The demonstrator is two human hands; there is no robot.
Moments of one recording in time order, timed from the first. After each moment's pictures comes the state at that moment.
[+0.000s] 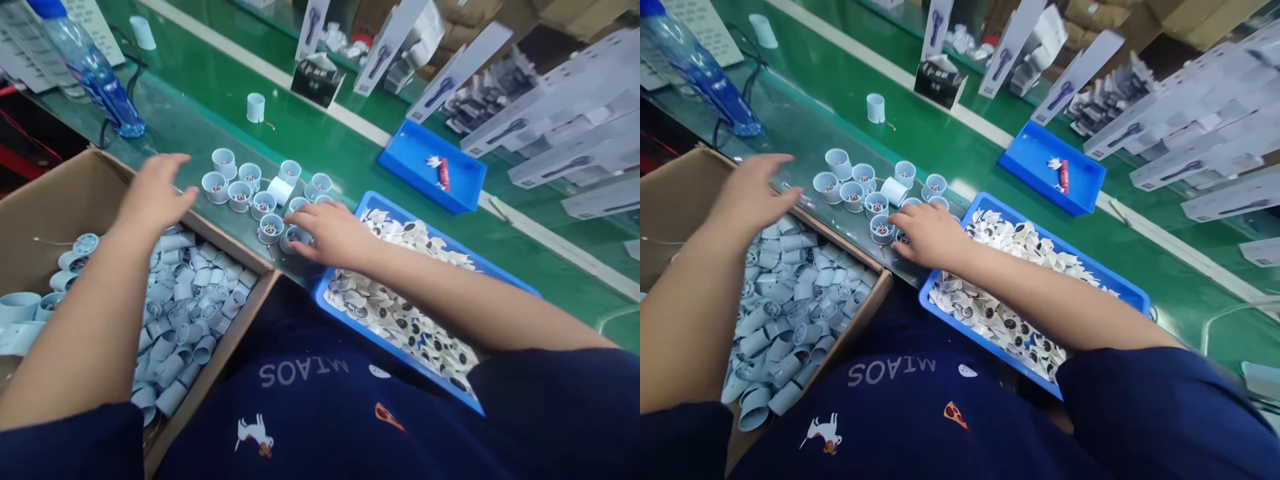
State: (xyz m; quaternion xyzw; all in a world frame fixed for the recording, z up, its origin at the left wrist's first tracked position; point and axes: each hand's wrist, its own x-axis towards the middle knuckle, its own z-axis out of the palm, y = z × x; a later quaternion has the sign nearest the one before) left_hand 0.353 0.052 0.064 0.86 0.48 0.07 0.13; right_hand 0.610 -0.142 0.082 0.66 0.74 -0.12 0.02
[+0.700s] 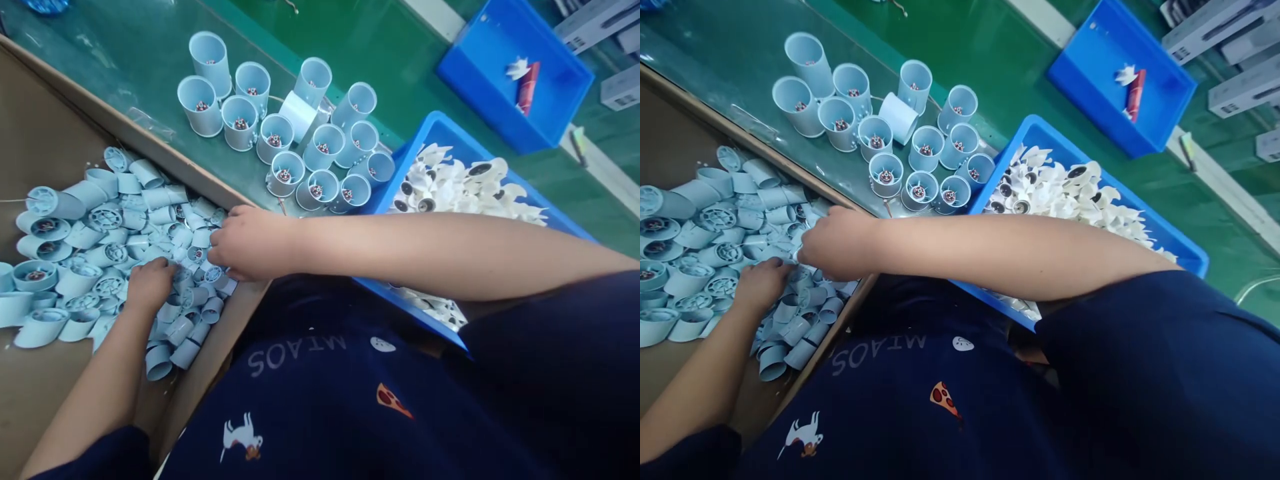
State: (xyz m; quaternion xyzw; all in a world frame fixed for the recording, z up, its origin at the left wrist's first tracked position) left_hand 0.181 -0.045 -0.136 0.84 0.43 -0.32 0.10; right_hand 0.490 -0.100 0.041 0.38 0.89 -0.22 0.13
